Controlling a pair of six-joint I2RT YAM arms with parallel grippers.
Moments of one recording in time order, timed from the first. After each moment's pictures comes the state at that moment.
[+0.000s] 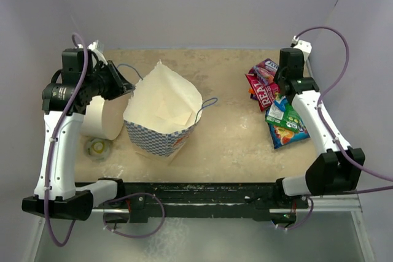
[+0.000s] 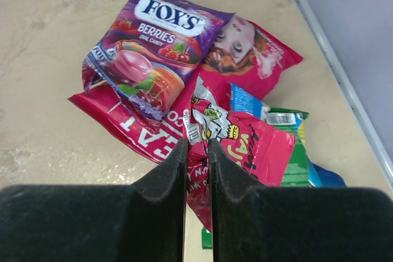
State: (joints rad) left arm -0.06 1.19 1.60 -1.07 0.30 -0.57; right arm 0.14 1.37 1.30 -0.52 0.50 0.32
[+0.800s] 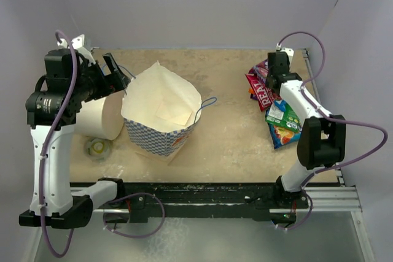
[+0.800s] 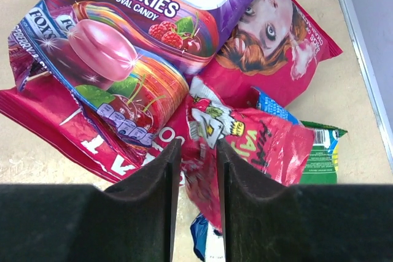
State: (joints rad) left arm -0.06 1.14 1.72 -1.16 0.10 -0.43; right arm 0.11 1.66 1.30 -0.41 0.46 0.25
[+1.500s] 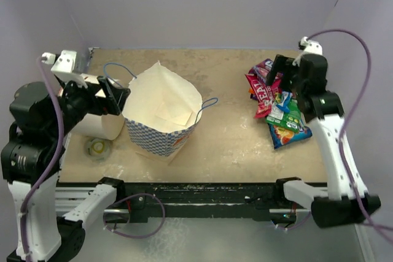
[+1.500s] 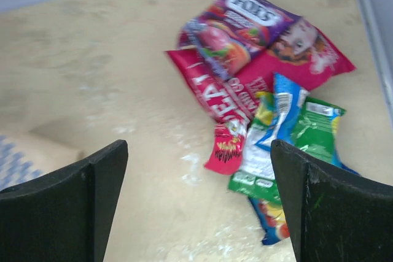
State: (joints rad) left arm -0.18 0.92 1.72 -1.03 0.17 -0.20; right arm 0.11 1.21 1.36 -0.68 0.19 0.25
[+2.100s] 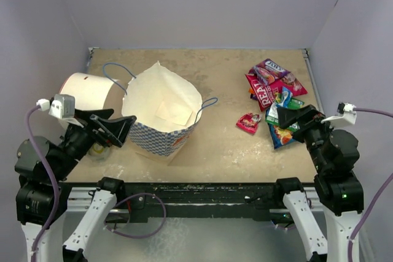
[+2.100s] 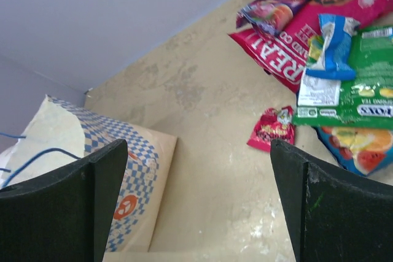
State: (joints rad) left arm -0.18 0.50 1.27 -0.75 0.33 -0.44; right arm 0.10 0.42 1.02 -0.74 0.06 0.64
